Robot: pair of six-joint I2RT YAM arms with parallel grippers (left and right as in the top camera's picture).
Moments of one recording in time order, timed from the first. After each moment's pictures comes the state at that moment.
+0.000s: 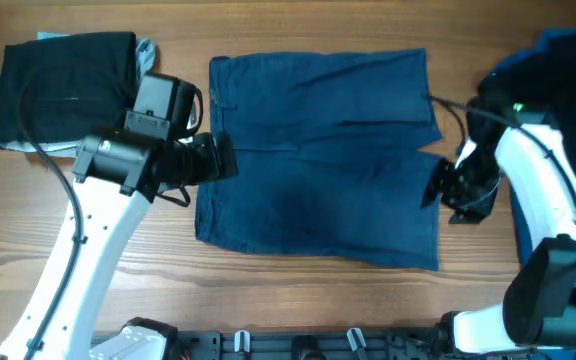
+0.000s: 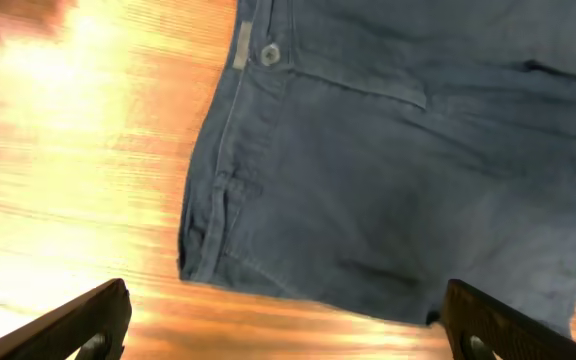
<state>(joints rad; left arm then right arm) -0.29 1.36 1.36 -1.20 0.03 -0.49 -0.08 1.64 1.18 -1.34 -0.15 0.40</state>
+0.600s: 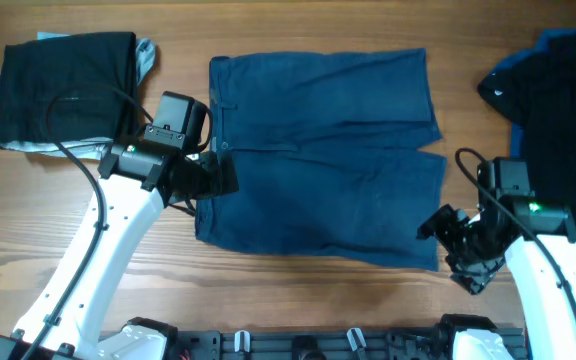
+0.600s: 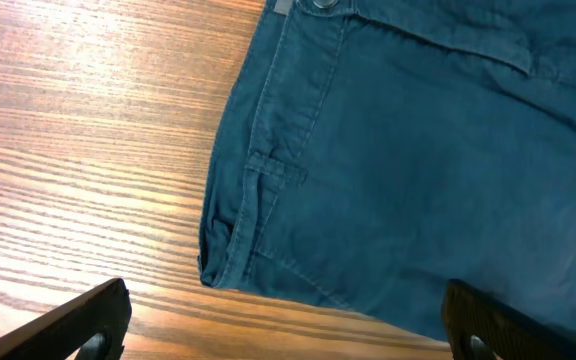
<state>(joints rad) -0.29 1.38 1.17 -1.11 0.00 -0.49 -0.08 1.10 0.80 -1.29 -0.19 0.80</state>
